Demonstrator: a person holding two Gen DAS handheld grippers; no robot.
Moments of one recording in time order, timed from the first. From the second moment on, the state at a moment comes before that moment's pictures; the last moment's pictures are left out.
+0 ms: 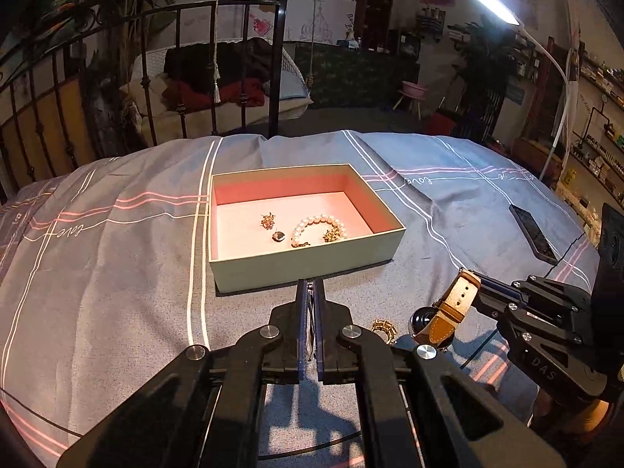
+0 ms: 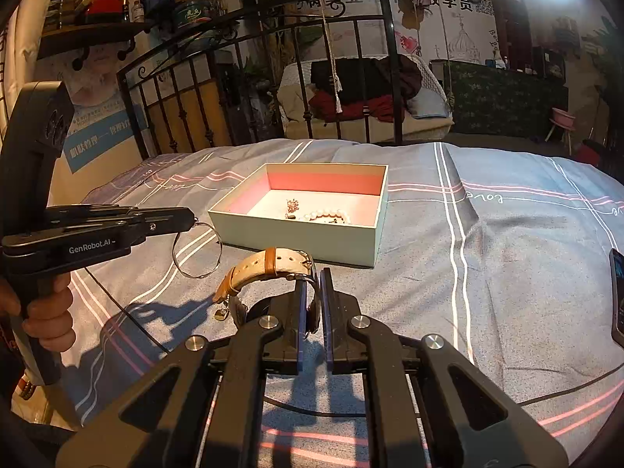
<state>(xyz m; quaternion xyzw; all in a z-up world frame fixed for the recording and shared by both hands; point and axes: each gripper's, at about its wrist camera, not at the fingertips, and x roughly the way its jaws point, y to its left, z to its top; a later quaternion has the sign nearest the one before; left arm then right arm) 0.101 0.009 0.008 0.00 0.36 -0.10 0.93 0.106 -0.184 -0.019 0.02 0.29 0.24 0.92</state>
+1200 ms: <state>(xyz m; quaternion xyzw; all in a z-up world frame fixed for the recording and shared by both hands) 0.259 0.007 -0.007 0.01 0.40 -0.04 0.92 0.305 -0.121 -0.041 -0.04 0.42 0.20 0.89</state>
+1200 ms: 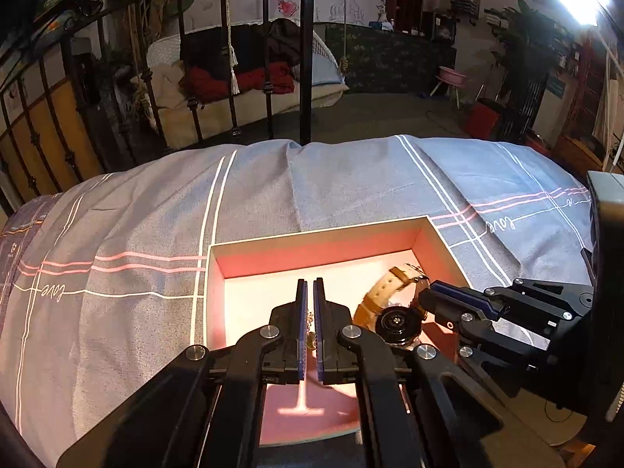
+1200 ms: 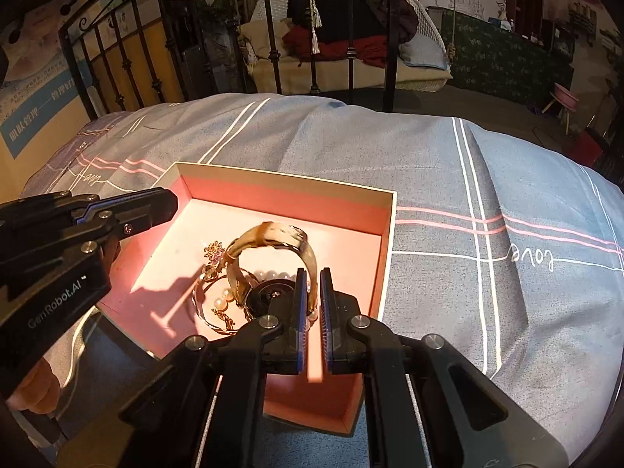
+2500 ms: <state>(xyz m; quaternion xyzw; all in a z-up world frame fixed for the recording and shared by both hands) 0.257 0.028 -0.021 -0.02 0.43 -0.01 0.90 0.279 -0.111 -0.030 -0.08 0.39 0.20 0.90</state>
